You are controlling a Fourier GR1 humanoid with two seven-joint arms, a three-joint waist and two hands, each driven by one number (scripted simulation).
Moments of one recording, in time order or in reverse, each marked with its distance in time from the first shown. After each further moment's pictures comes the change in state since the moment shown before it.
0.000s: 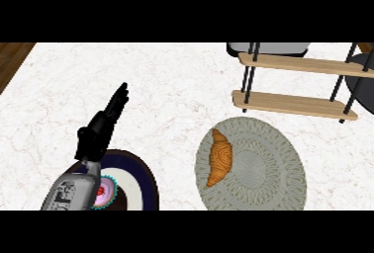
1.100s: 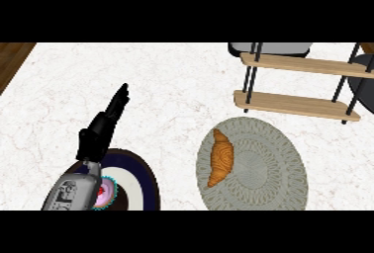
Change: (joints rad) left arm 0.002 -0.004 0.003 0.018 -0.005 0.000 -0.027; right arm -0.135 -0.139 -0.167 -0.075 -0.126 -0.134 0.083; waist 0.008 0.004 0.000
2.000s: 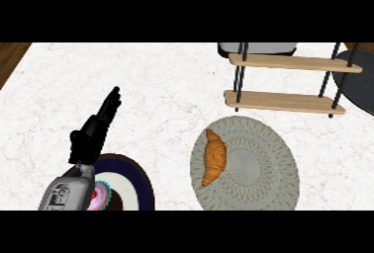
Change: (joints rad) left arm 0.027 0.018 0.034 0.010 0.012 0.000 -0.011; right arm -0.175 -0.389 0.034 0.016 0.039 0.554 0.145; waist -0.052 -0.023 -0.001
